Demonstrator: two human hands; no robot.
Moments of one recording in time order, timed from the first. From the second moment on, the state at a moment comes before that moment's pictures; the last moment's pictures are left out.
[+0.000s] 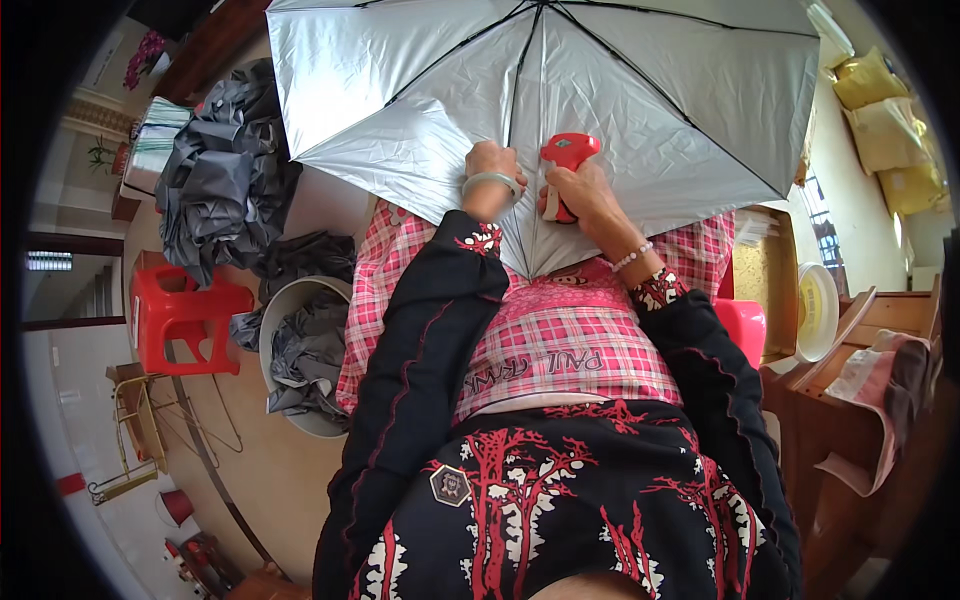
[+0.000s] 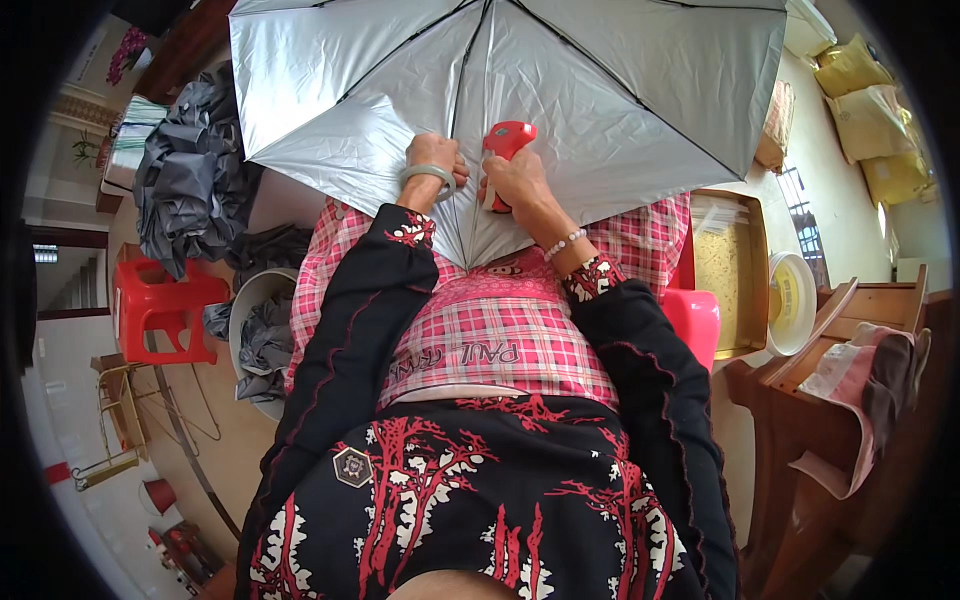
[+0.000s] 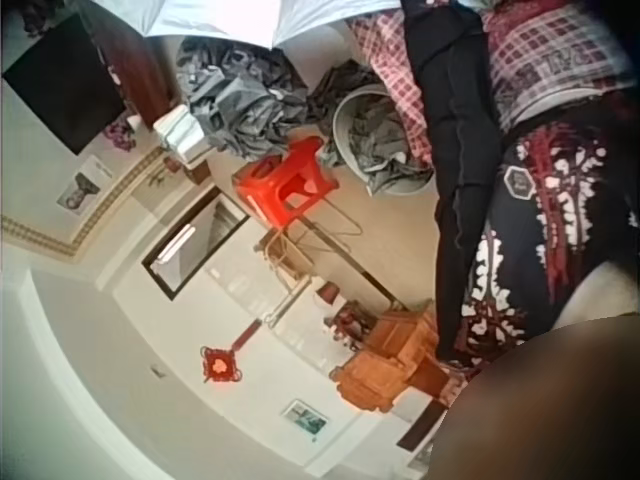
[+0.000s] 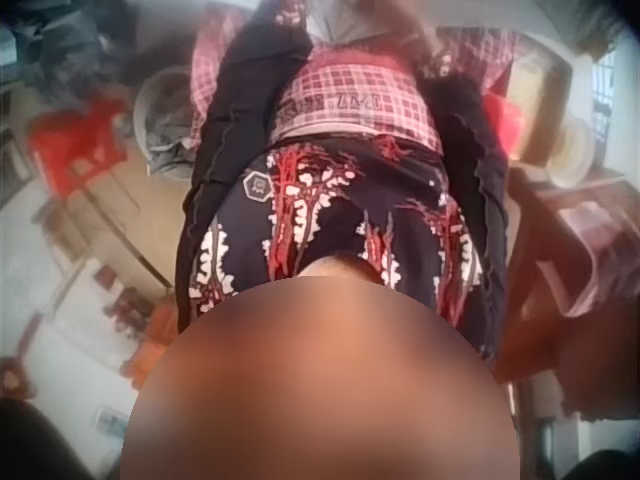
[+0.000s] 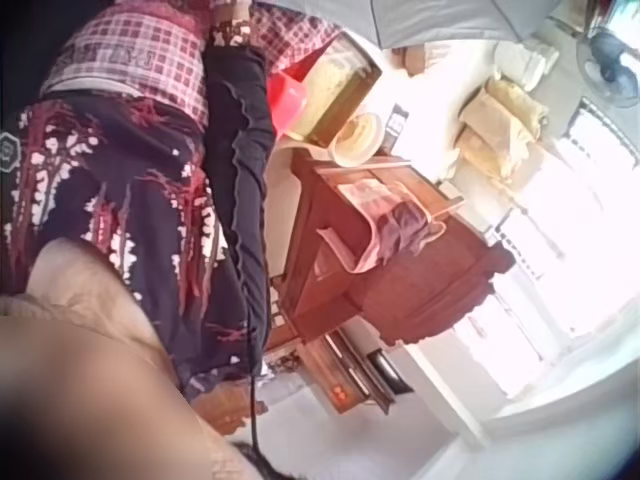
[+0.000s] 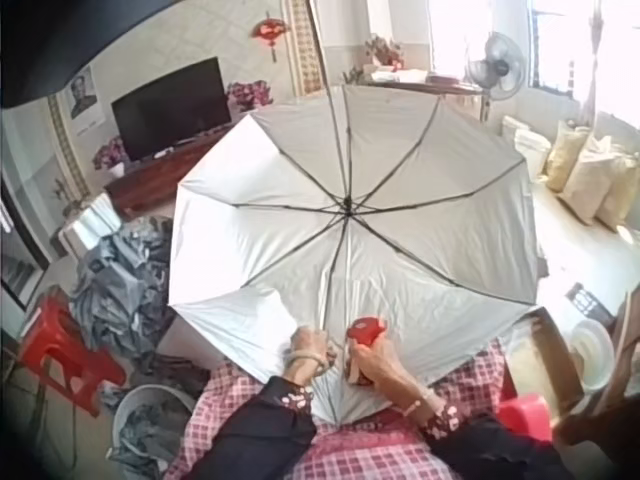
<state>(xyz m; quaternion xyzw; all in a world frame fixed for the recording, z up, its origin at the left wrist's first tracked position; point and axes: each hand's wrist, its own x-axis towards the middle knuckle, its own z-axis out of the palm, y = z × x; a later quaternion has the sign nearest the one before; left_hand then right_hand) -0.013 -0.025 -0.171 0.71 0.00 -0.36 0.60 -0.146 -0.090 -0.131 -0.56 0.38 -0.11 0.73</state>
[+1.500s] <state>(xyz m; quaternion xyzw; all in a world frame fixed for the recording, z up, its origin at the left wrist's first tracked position) -0.048 -0.025 -0.158 0.75 -0.21 -0.31 0.54 -0.170 -0.131 -0.137 -0.42 0.26 0.06 0.87</state>
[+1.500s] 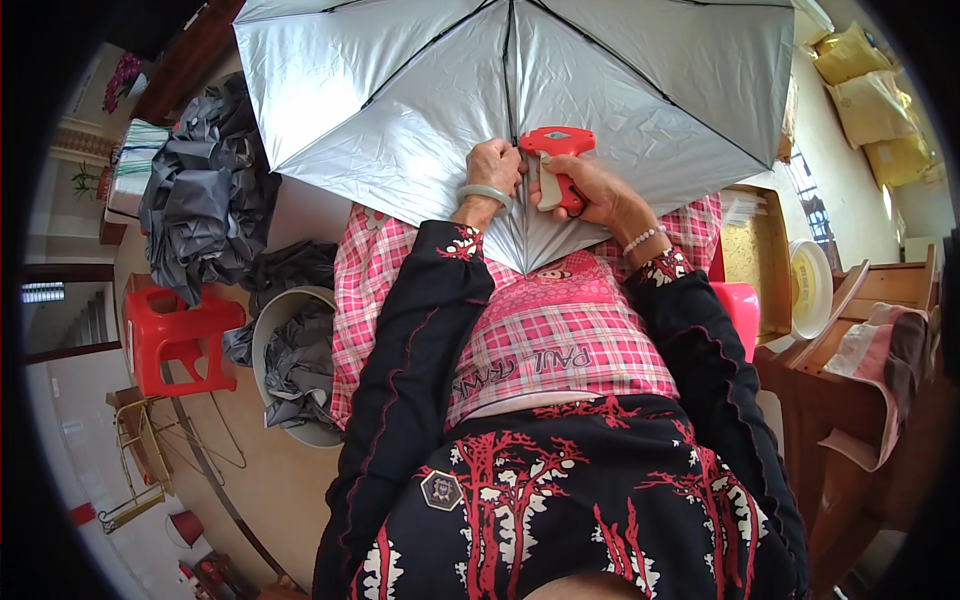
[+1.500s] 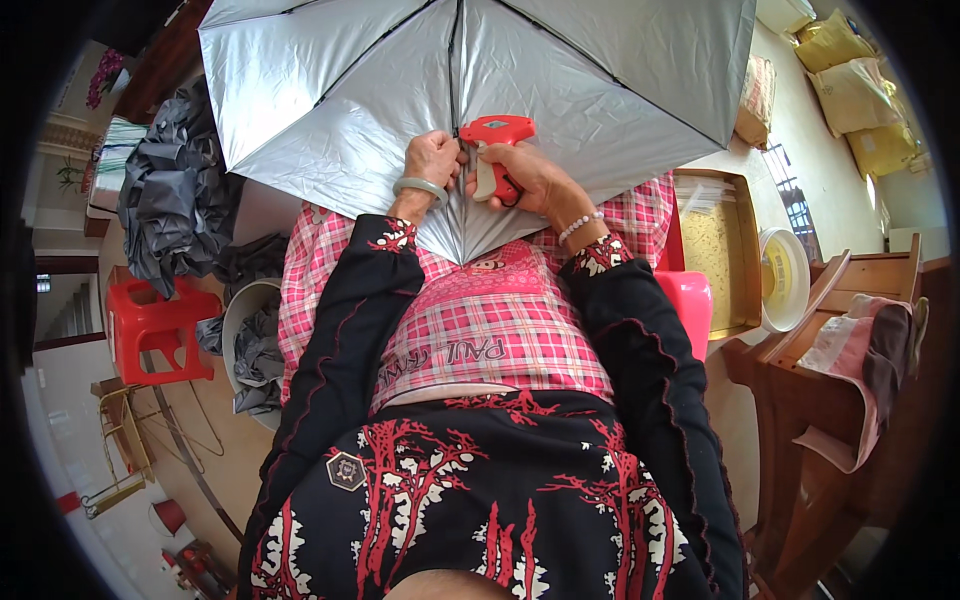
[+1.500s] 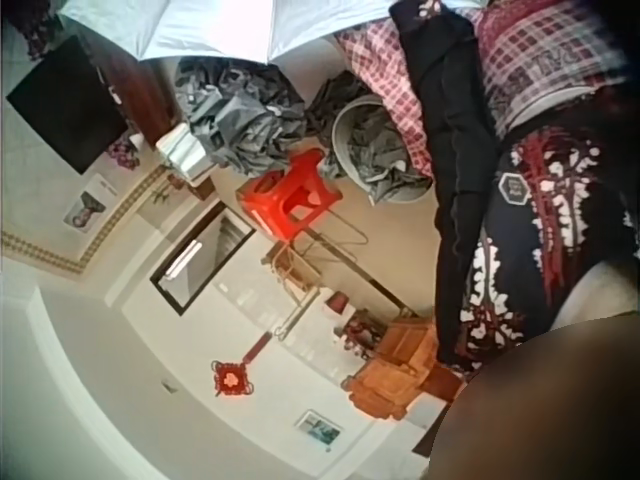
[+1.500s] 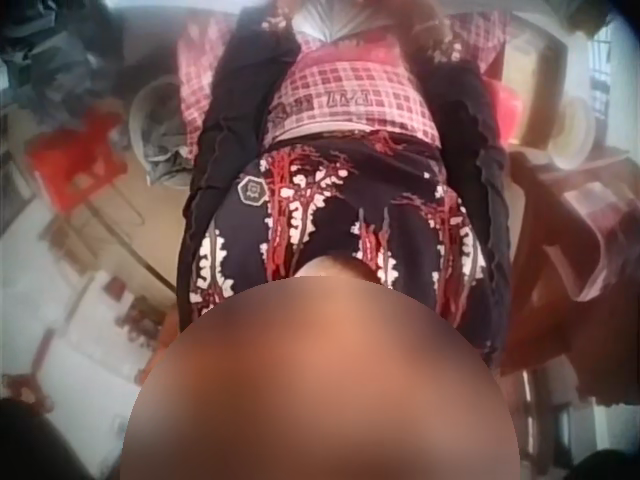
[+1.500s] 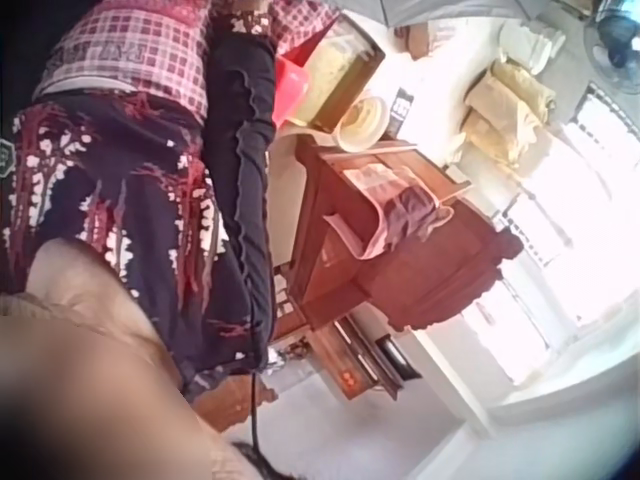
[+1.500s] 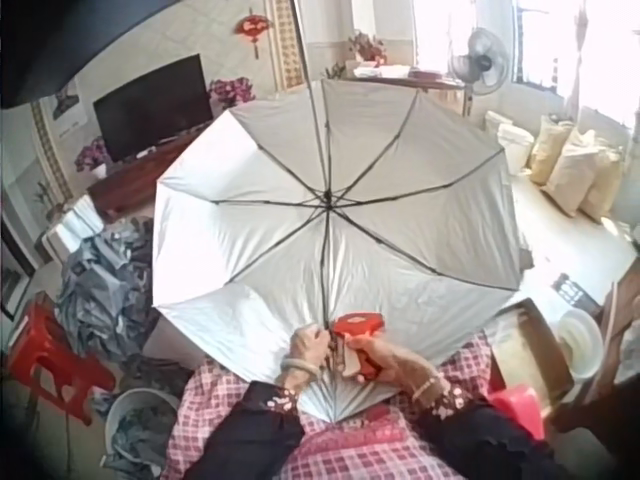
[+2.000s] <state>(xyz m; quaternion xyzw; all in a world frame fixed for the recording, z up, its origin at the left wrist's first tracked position) -0.043 -0.032 -0.161 0.77 -0.22 -0.33 0.49 -0.160 -0.112 -0.133 -0.52 0.29 -0.07 0.80</state>
